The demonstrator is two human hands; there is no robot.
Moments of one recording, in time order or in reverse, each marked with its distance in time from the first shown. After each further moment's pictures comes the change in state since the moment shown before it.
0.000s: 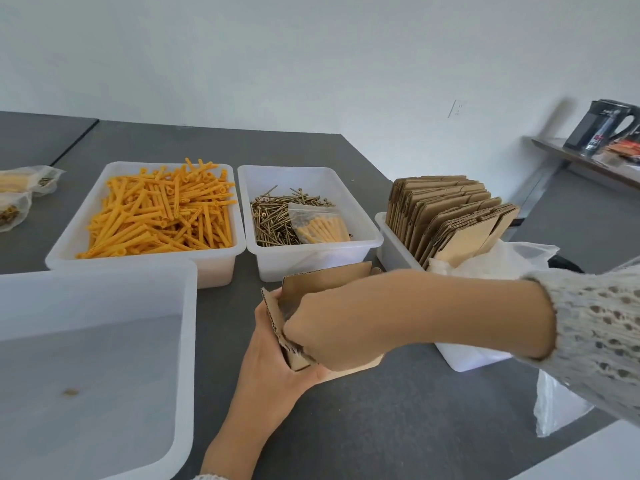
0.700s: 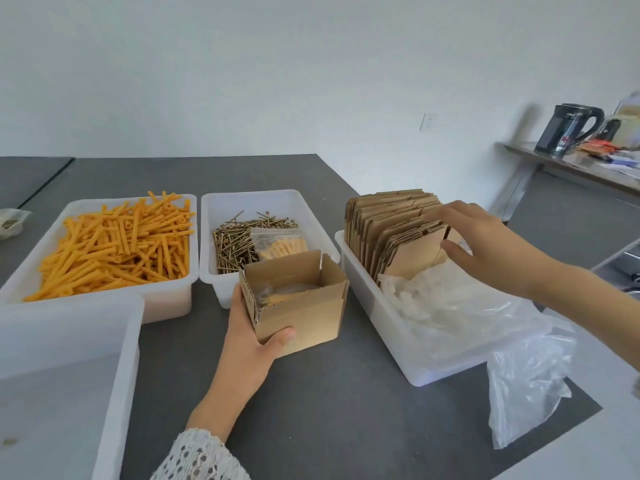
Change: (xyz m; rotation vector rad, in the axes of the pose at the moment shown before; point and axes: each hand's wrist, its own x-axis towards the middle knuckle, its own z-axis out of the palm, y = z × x) left_hand 0.053 0.019 0.030 0.004 -0.026 0.009; right_hand -0.168 0.162 0.080 0.290 0.888 0.537
